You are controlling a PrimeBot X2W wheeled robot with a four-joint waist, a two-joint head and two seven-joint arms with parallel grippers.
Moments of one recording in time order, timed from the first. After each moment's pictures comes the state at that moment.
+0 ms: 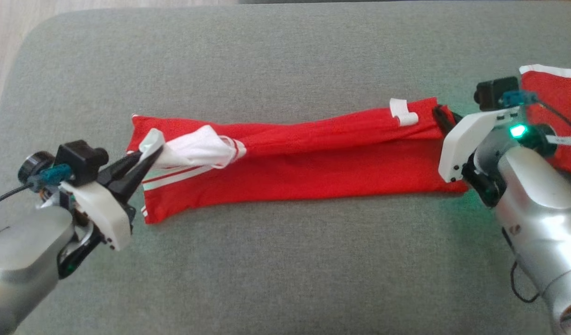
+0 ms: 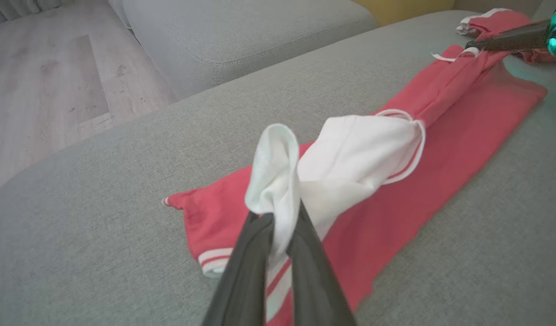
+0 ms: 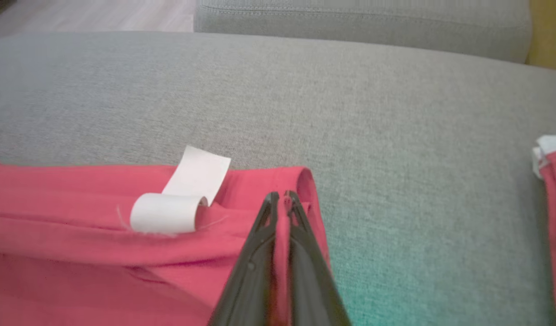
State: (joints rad) left arm -0.85 0.72 -1.33 0.46 -0.99 -0.13 -0.19; right arm -0.79 -0.26 0.52 0.99 0.50 0.13 0.13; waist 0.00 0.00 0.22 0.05
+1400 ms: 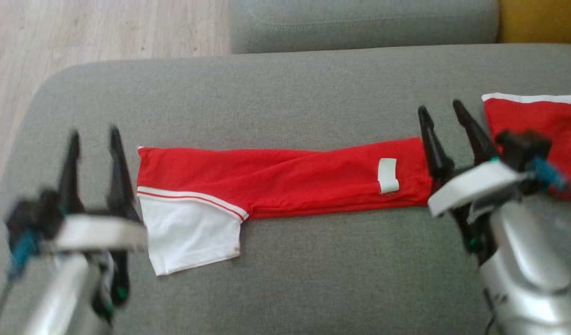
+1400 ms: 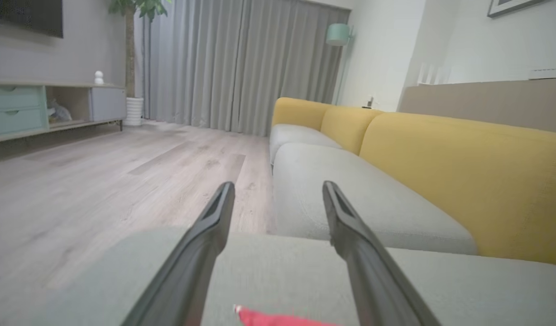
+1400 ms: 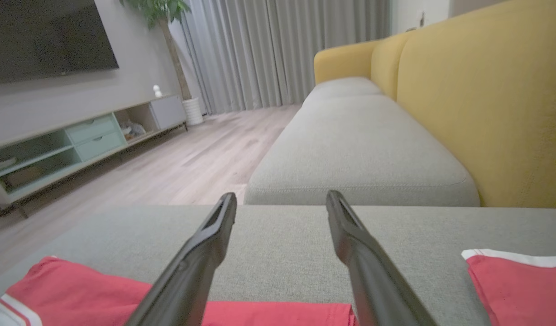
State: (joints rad) left arm -0.31 0.40 -0.38 0.19 -0.68 0.17 -0.26; right arm -0.42 -0.19 0.25 0.44 0.38 0.13 -0.11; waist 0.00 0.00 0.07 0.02
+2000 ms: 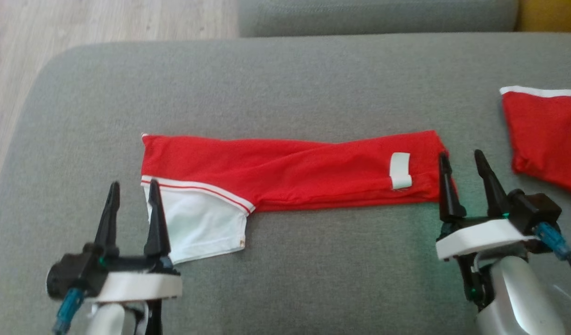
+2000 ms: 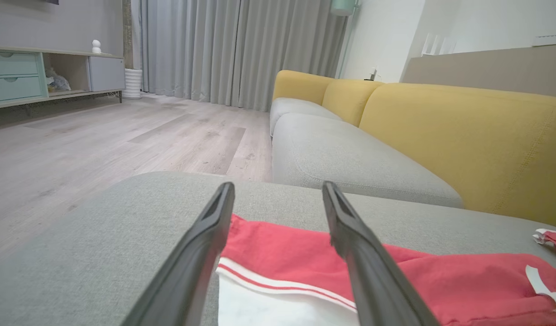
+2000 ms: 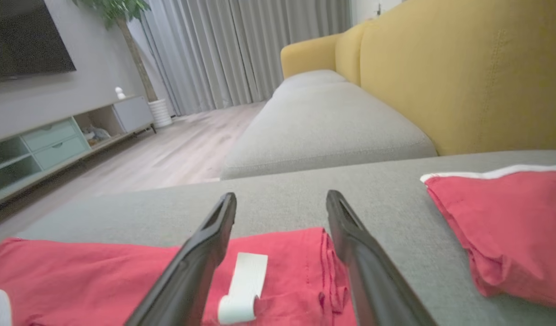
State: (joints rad) left arm -0.05 0.12 -0.15 0.13 -0.33 0.01 -0.26; right arm -0.20 -0.05 0.03 0.37 0.18 0.13 -0.24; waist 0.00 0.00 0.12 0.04
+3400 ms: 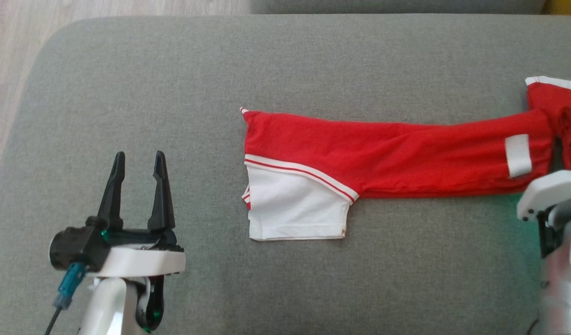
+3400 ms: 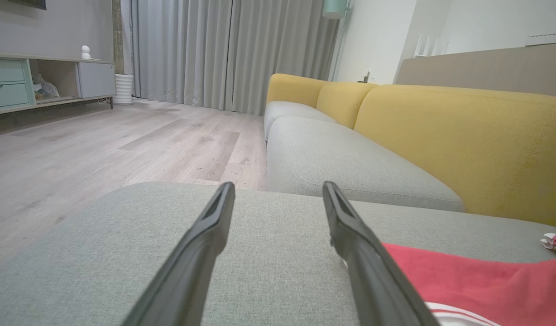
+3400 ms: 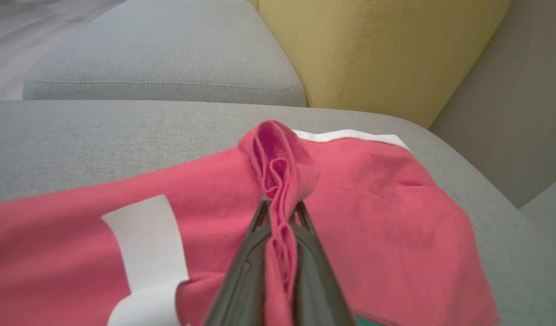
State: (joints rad) left arm -0.16 0.05 -0.07 0.19 -0.23 -0.11 -0.26; right arm -0.48 -0.10 -0.50 0.70 -0.33 0.13 -0.11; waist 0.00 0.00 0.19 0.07
